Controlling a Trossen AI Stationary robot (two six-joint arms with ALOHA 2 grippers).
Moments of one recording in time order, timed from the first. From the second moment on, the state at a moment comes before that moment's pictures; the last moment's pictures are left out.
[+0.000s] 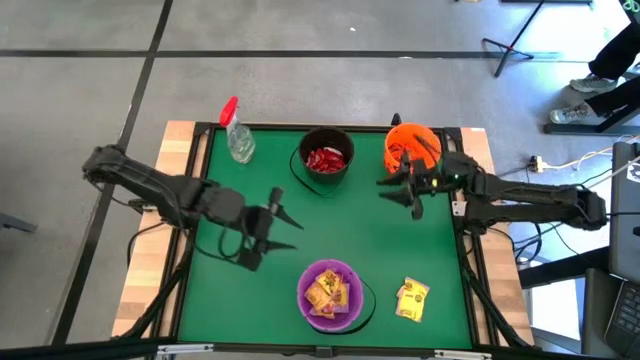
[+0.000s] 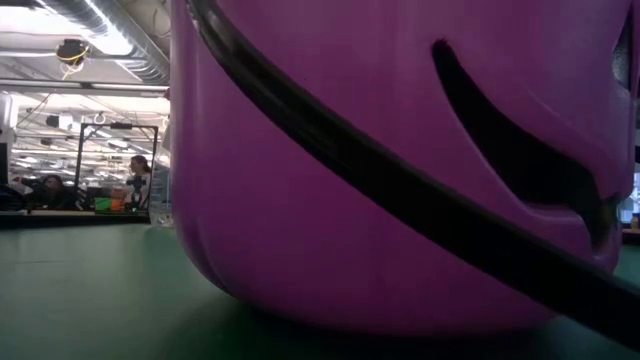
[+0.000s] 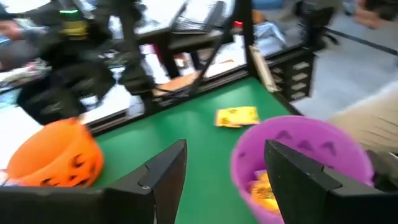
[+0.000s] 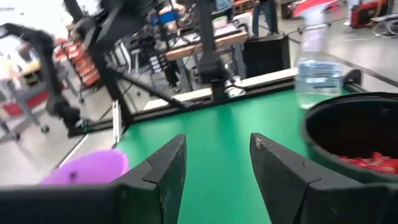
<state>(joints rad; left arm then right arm) -0.34 1.23 1.12 -0.24 -0.14 0.19 -0.27 0.79 0.46 0.26 -0.40 0.22</state>
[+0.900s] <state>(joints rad) -0.17 0.94 0.45 0.48 -0.24 -0.02 0.61 1.10 0.46 -0.18 0.03 0.77</state>
